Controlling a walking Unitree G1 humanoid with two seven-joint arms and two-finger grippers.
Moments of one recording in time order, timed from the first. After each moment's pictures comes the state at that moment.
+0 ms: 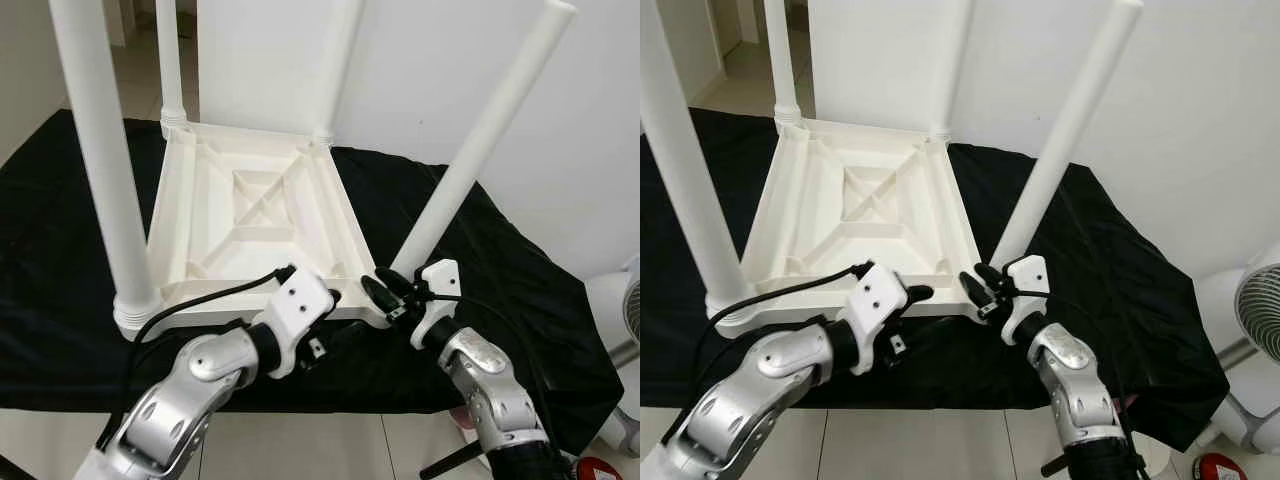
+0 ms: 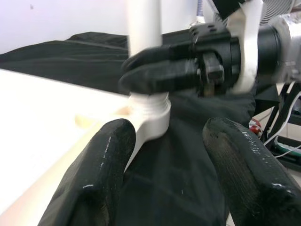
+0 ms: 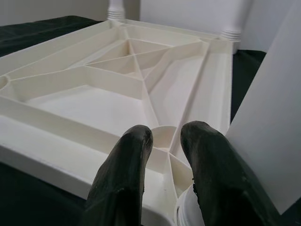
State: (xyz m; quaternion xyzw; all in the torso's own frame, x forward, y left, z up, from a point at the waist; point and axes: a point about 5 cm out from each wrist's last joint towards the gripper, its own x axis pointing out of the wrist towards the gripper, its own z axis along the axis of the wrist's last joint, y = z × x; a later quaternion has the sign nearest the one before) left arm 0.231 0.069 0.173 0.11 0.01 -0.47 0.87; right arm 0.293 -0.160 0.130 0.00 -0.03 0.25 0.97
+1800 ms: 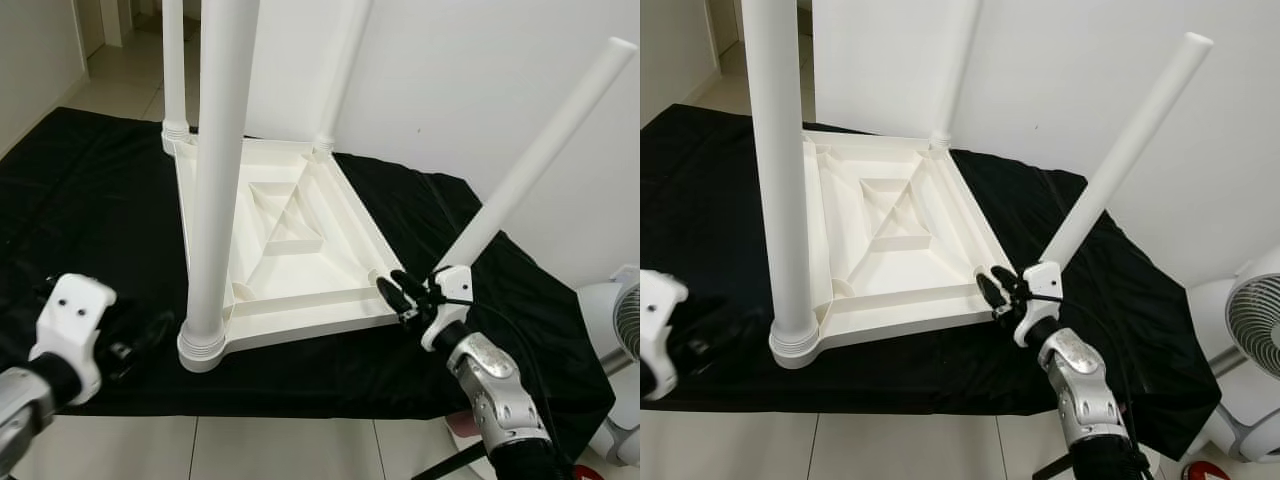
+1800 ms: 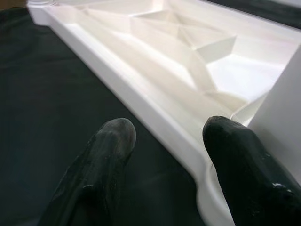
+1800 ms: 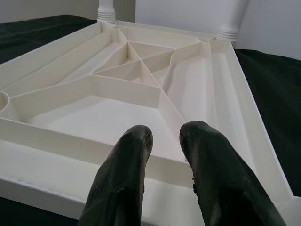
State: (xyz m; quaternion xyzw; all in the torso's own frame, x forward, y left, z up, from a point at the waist) left arm 0.219 0.218 0.178 0.11 0.07 -0.19 0.97; right arm 0.290 -0.157 0.116 0.01 -0.03 0.26 0.96
